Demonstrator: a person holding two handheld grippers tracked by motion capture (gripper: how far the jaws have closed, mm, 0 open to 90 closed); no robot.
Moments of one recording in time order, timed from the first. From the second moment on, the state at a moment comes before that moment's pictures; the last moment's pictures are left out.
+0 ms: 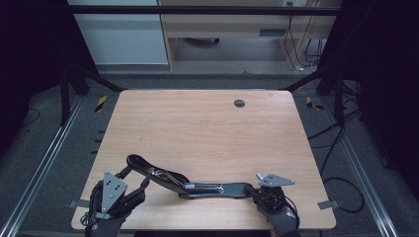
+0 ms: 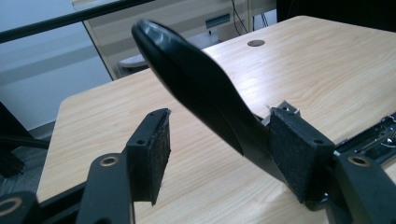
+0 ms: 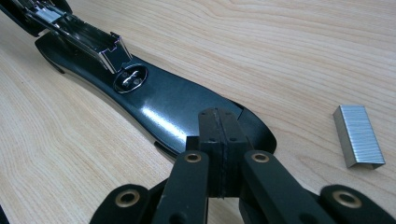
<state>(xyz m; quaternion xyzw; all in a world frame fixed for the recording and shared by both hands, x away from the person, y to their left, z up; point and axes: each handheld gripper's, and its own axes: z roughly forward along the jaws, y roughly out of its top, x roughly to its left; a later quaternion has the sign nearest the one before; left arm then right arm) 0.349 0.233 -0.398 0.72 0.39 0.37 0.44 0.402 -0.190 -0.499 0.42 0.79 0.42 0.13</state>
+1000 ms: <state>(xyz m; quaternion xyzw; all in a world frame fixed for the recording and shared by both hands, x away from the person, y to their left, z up) 0.354 0.250 -0.431 0.74 0.42 0.35 0.39 0.397 -0.190 -0.490 0.40 0.79 0.42 0.19</state>
